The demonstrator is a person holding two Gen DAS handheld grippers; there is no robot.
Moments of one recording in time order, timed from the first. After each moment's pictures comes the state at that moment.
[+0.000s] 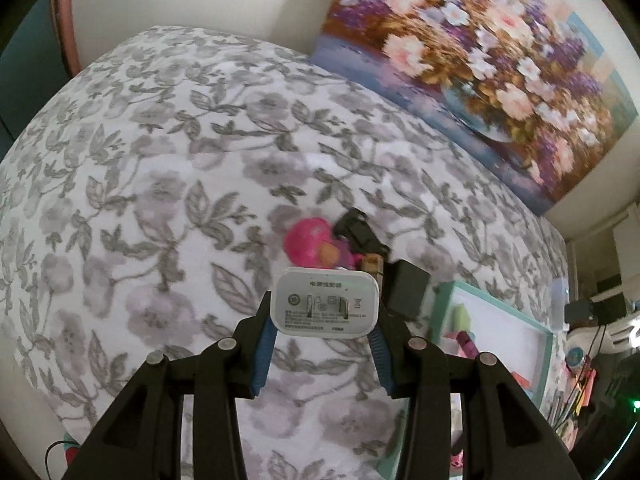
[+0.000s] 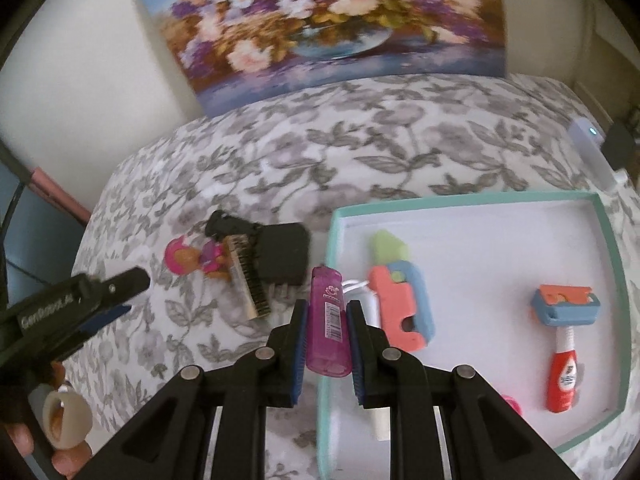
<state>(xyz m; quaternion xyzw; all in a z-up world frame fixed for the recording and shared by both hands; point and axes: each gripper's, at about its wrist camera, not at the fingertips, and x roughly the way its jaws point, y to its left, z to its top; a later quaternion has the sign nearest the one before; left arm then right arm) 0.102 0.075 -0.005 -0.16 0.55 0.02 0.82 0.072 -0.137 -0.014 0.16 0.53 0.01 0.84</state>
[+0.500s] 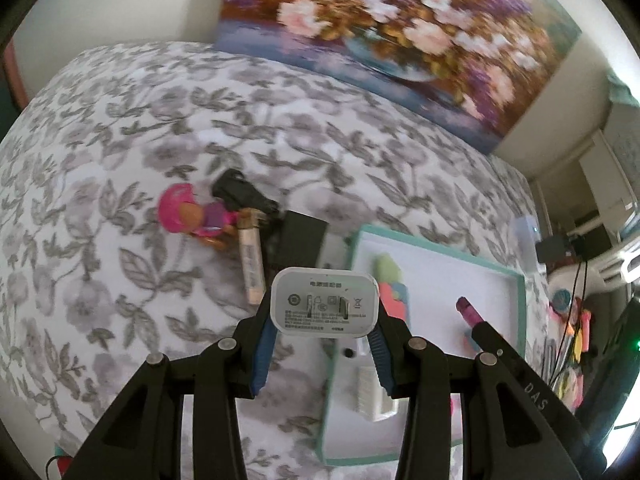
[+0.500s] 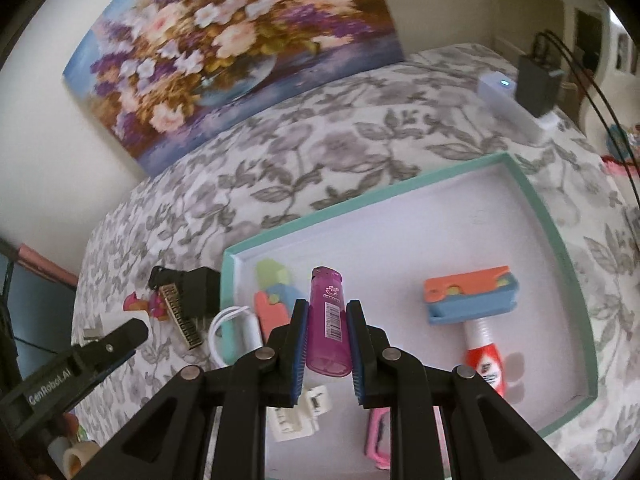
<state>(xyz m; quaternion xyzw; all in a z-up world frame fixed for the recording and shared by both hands) 0.090 -0.019 -0.005 -0.10 0.56 -0.06 0.82 0.047 -0.236 -0.018 0.24 0.50 -0.06 0.83</state>
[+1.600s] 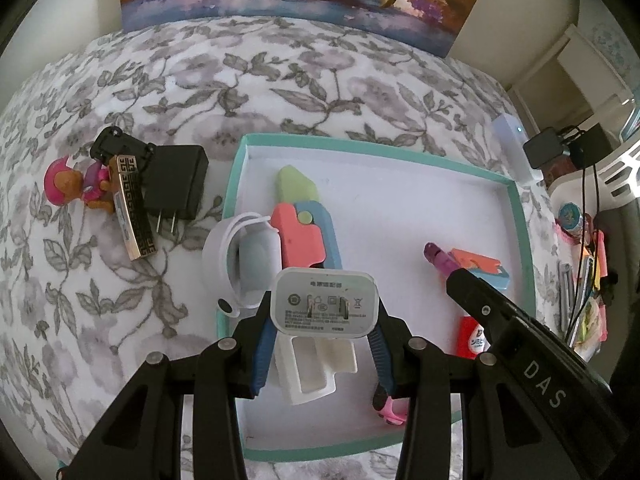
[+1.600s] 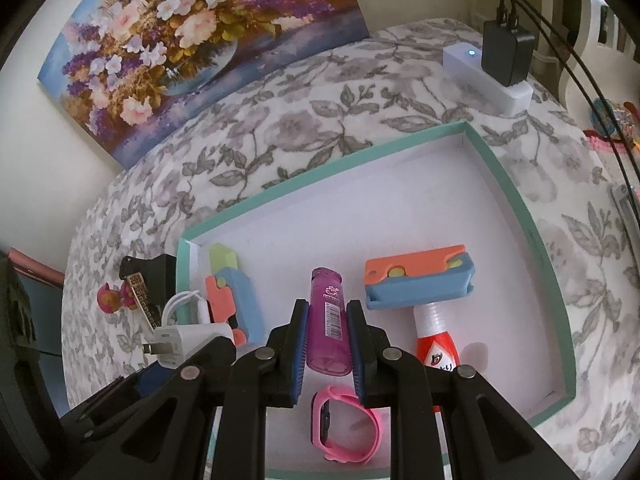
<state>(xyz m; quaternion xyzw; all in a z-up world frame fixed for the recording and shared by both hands) 0.075 -0.110 -0.052 -0.02 0.62 -0.12 0.78 0.035 -0.262 -0.037 0.25 0.54 -0.08 0.80</state>
